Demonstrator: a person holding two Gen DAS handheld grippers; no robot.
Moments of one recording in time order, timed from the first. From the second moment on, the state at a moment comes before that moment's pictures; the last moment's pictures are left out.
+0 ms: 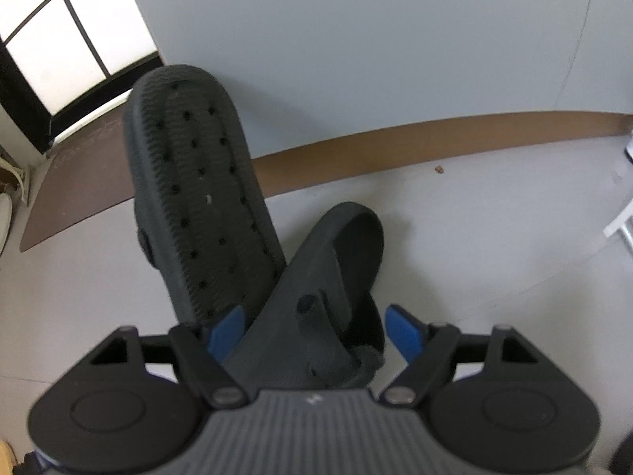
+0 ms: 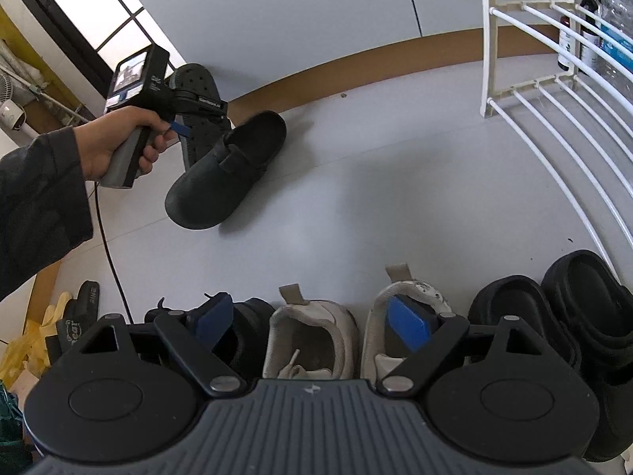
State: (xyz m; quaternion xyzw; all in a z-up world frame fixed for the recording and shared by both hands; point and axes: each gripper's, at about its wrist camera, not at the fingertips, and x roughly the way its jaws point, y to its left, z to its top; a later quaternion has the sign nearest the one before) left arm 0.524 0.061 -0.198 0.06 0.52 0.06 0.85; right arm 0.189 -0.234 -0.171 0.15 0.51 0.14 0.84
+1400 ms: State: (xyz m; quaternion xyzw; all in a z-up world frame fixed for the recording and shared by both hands) left arm 0.480 -0.017 -0.206 0.16 0.56 -0.03 0.82; right arm 0.181 -0.243 -0.194 0.19 0.51 0.15 0.82
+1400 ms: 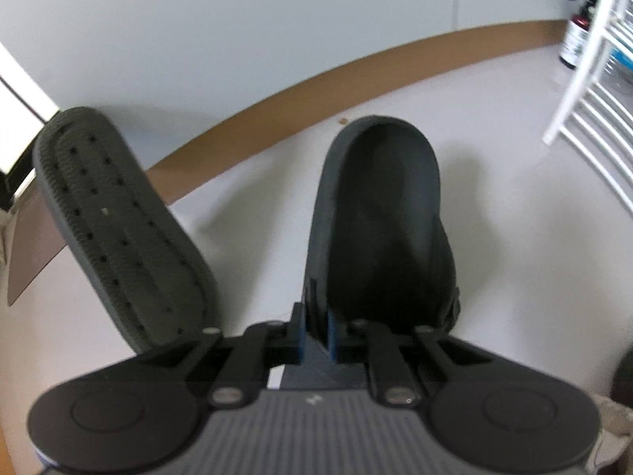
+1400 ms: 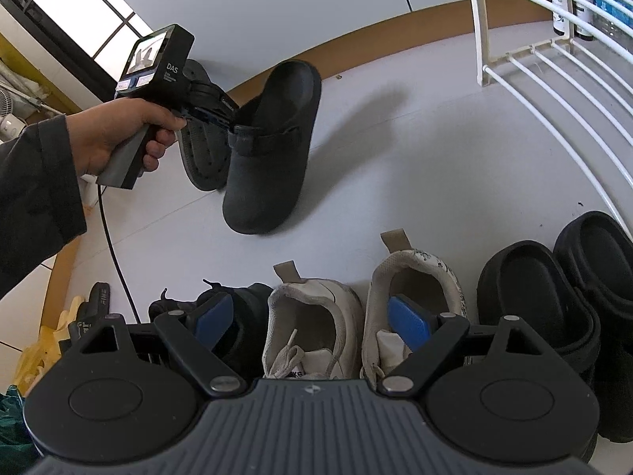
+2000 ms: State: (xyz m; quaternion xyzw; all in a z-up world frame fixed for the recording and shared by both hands) left arm 0.463 -0.056 -0.231 0.14 0.56 -0.08 0.81; right arm 0.180 -0.251 -0.200 0.20 0.52 0.15 0.82
